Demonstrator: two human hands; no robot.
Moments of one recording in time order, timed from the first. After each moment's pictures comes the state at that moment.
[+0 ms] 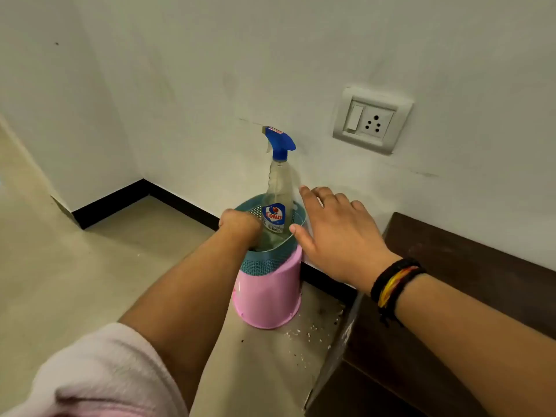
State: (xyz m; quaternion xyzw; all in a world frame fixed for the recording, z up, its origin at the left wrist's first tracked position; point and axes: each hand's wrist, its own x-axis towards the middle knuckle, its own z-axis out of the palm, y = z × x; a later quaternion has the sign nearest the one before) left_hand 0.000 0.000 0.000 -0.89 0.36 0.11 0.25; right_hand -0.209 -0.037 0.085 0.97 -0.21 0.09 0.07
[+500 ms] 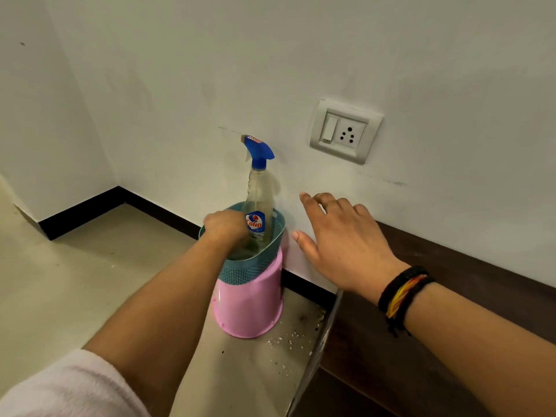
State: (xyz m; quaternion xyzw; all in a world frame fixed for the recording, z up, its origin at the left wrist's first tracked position) left_hand -0.006 -0.004 0.012 -0.93 0.36 0.09 0.03; right_hand -0.235 -0.055 0.096 0.96 -0.22 0.10 0.10
